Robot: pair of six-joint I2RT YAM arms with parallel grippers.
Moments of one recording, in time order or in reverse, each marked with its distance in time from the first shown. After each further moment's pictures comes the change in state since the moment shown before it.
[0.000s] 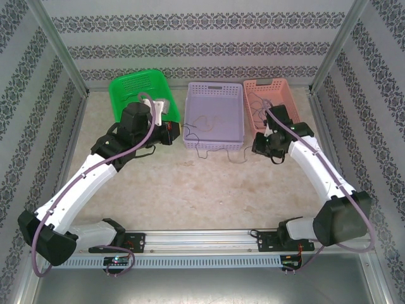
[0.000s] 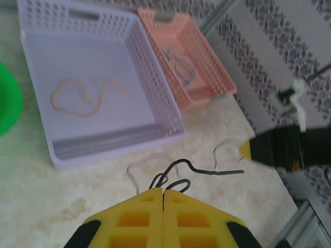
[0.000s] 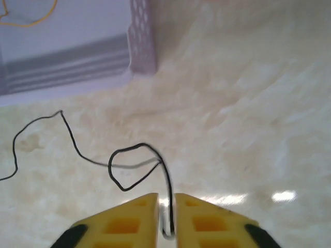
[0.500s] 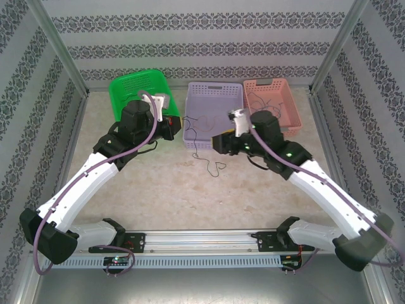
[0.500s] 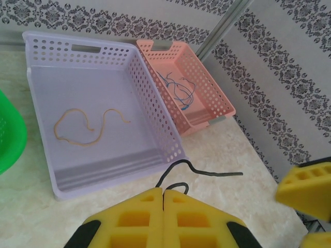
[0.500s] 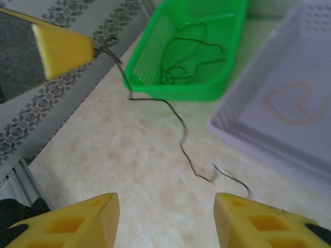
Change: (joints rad) left arm 0.000 0.018 -0.004 0.092 -0.020 0.019; right arm 0.400 -0.187 -0.045 0.542 -0.133 -0.182
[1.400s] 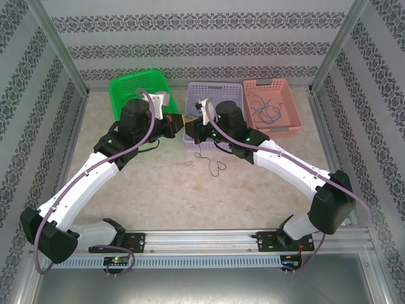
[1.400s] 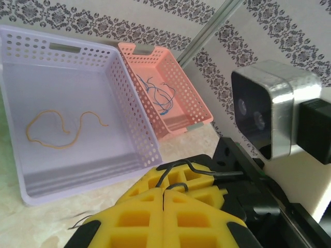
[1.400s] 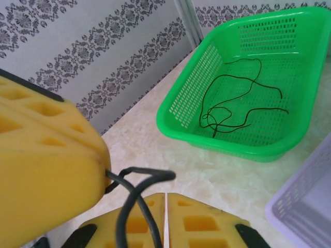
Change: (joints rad) left arm 0.000 0.003 -0.002 0.053 0.060 -0.091; right arm 0.074 0.341 0.108 0.369 -0.040 0.026
